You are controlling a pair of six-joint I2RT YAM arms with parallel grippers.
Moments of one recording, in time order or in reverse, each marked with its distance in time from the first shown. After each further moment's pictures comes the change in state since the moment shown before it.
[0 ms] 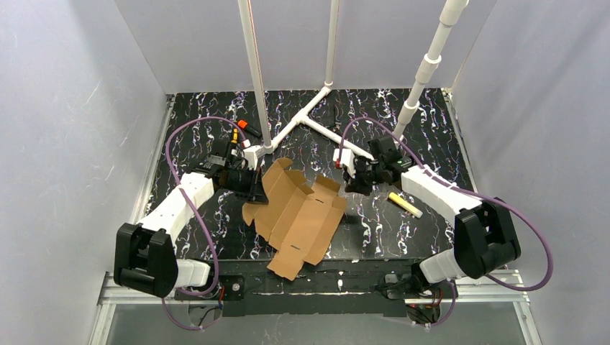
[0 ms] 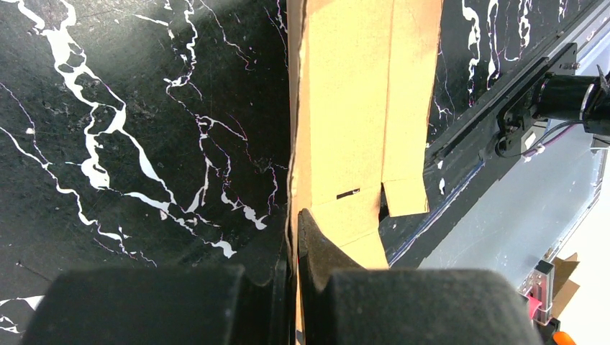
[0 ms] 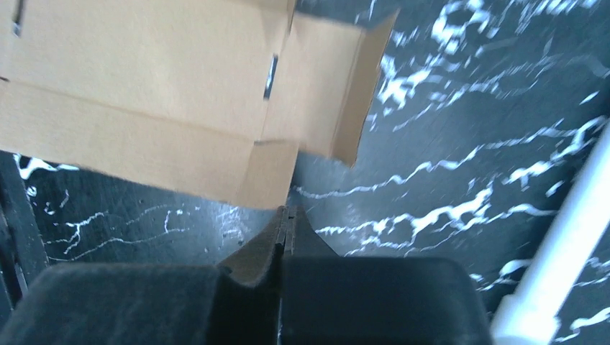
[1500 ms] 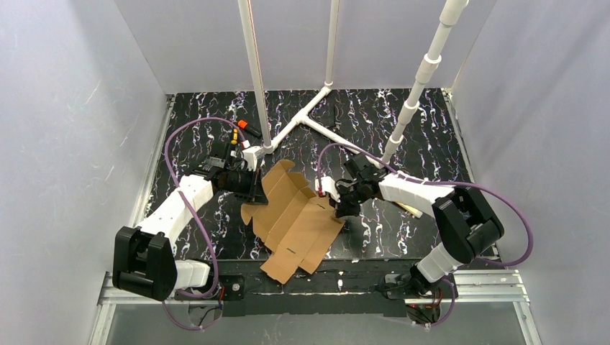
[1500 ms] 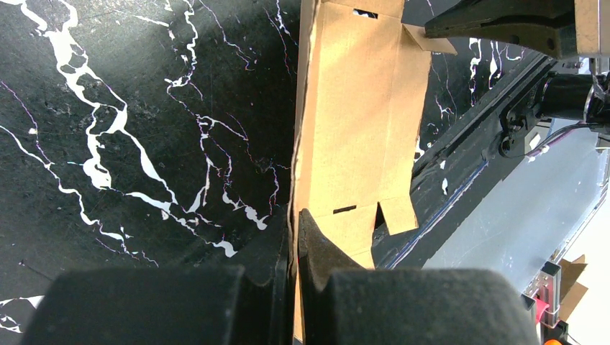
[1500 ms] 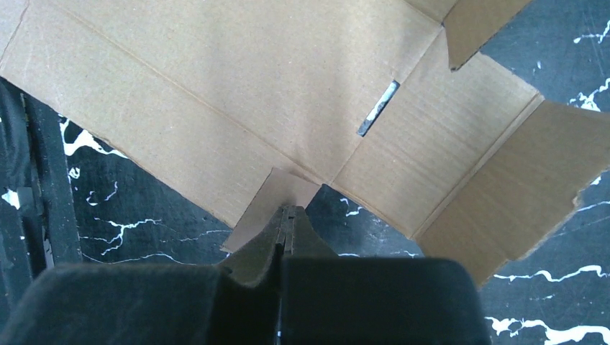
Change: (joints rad) left arm 0.000 -0.023 -0.018 0.013 -0.003 0.003; right arm 0.173 0.135 -0.057 -0.003 0.000 -0.077
